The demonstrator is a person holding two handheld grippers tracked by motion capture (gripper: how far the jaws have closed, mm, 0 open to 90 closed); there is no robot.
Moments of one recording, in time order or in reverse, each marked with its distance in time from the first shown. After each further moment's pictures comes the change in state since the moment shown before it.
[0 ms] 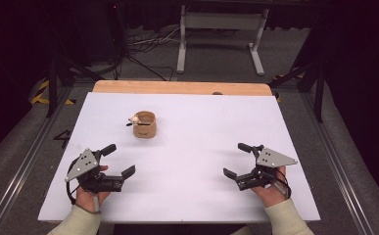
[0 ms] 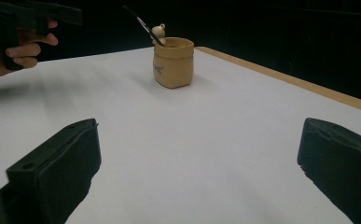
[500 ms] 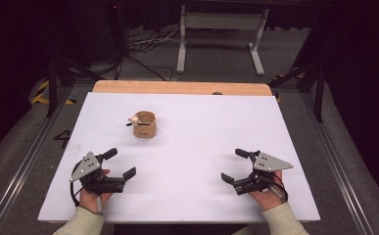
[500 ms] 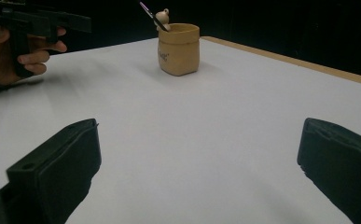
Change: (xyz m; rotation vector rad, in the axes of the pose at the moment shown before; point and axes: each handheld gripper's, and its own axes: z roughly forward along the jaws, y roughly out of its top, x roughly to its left) left arm 0.007 -0.021 0.005 0.003 0.019 -0.057; right arm 0.007 -0.017 0.004 0.024 0.011 0.041
